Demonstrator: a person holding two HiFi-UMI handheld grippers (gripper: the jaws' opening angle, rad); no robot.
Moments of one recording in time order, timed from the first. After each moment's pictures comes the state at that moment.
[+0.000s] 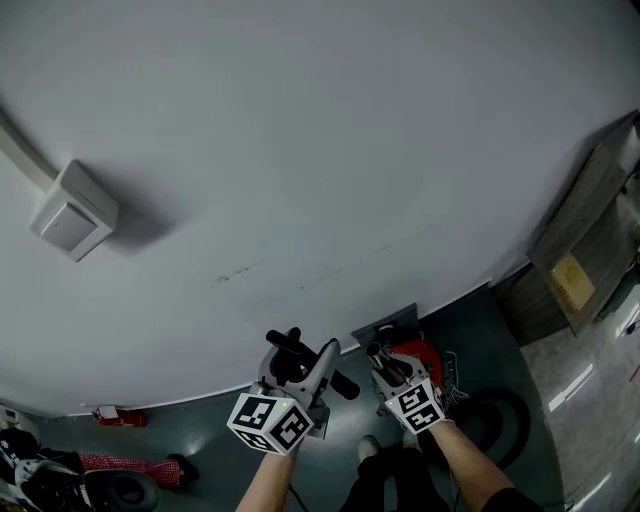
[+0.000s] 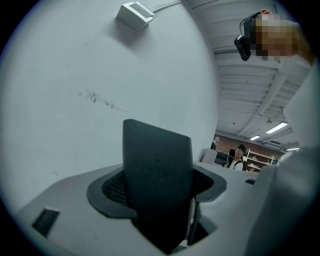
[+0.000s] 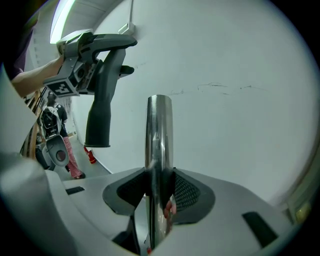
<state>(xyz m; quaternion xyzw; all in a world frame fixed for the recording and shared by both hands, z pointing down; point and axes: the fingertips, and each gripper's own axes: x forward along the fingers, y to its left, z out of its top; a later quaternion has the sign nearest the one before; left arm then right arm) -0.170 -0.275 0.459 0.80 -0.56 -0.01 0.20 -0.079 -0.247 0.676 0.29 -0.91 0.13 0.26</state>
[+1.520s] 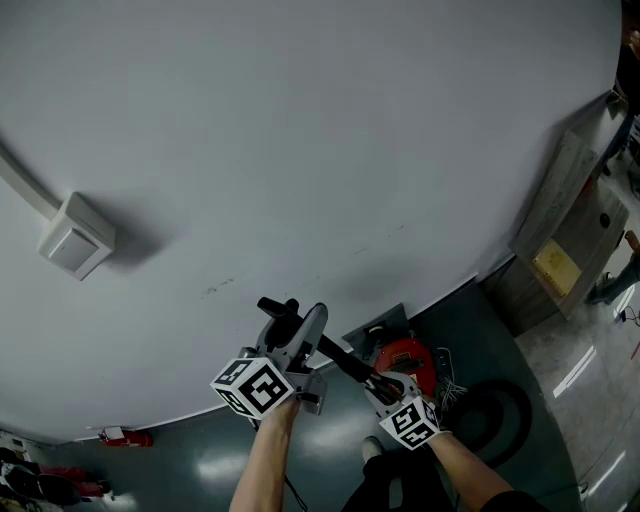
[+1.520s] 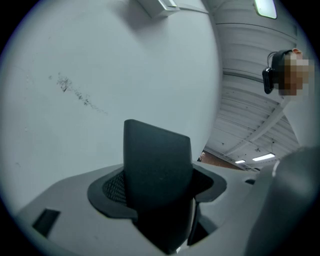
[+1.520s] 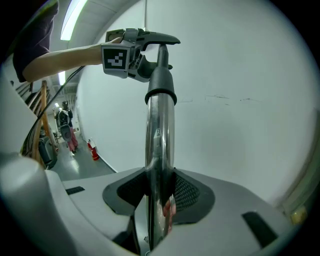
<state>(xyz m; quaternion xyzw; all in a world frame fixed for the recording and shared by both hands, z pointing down) -0.143 -0.318 0.414 0.82 -0.49 -0.11 0.28 -0.066 -0.192 0.663 0.27 -0.92 0.10 0.26</state>
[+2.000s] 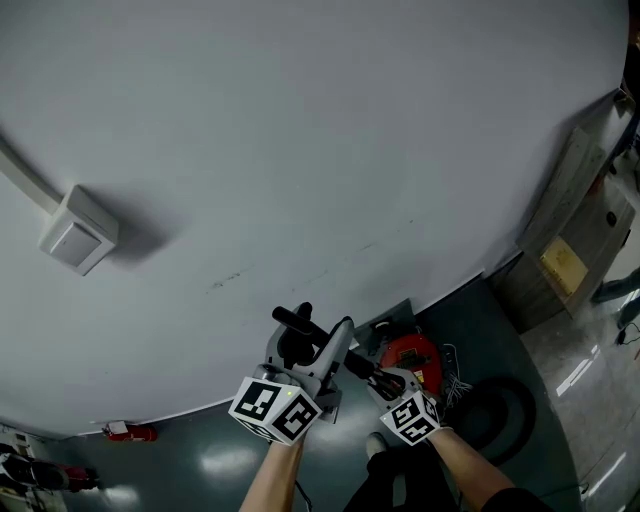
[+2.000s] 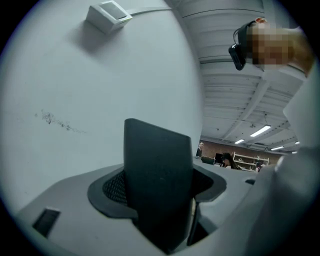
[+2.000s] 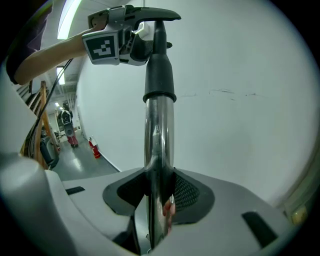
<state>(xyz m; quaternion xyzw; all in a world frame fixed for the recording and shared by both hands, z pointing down) -0.118 -0.291 0.394 0.85 -0.51 -0.05 0.17 -0.077 -0.194 0.670 0.26 -0.92 0.11 0.27</state>
